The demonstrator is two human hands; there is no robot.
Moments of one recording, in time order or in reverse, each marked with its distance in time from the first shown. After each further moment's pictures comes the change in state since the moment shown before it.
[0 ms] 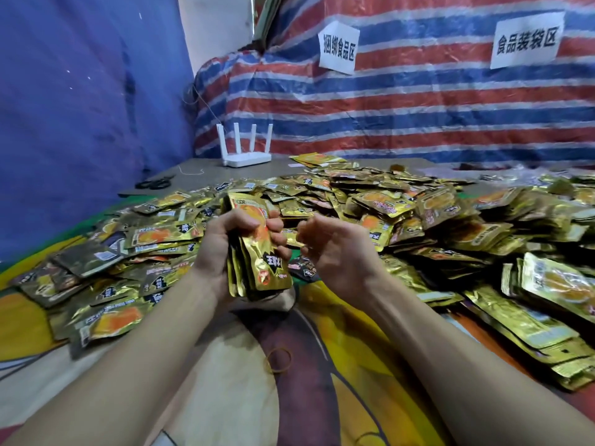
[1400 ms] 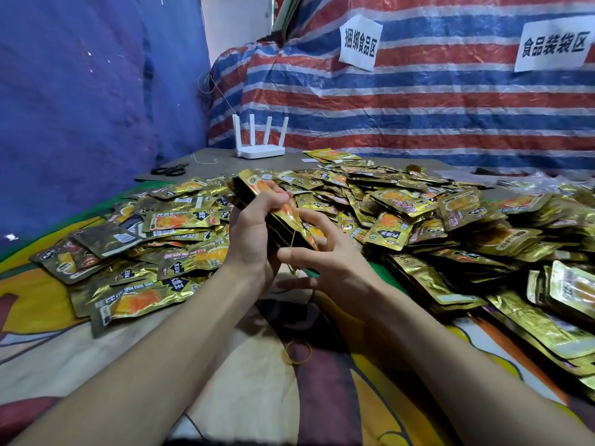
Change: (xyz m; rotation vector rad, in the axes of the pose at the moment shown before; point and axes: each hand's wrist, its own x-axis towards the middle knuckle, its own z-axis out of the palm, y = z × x) left_hand 0.000 -0.012 0.023 0.070 0.392 0.510; right_hand -0.012 0.022 0.015 -0.429 -0.135 0.019
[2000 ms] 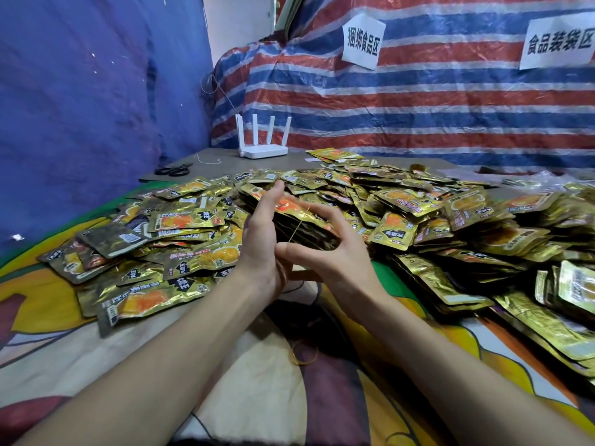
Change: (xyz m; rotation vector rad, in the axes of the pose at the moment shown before) left_hand 0.004 -0.008 -0.010 0.046 -0.012 -0.271; right_hand -0.002 0.003 0.016 -0.121 0.267 -0.213
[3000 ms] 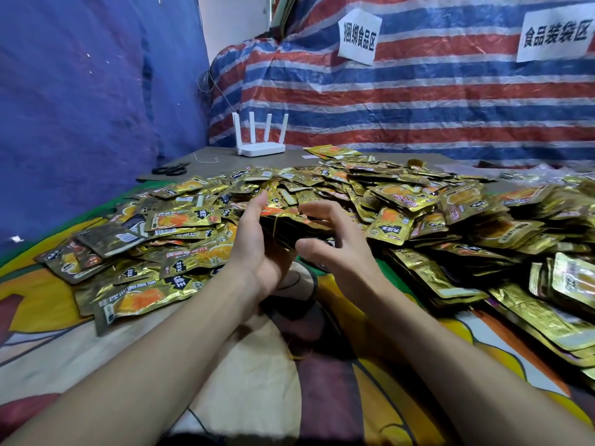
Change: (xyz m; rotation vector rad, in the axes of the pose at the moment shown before) left_hand 0.012 -0.002 -0.008 -0.129 0.075 -0.162; right_hand 0.001 -0.002 -0.016 -0.298 -0.058 -0.115
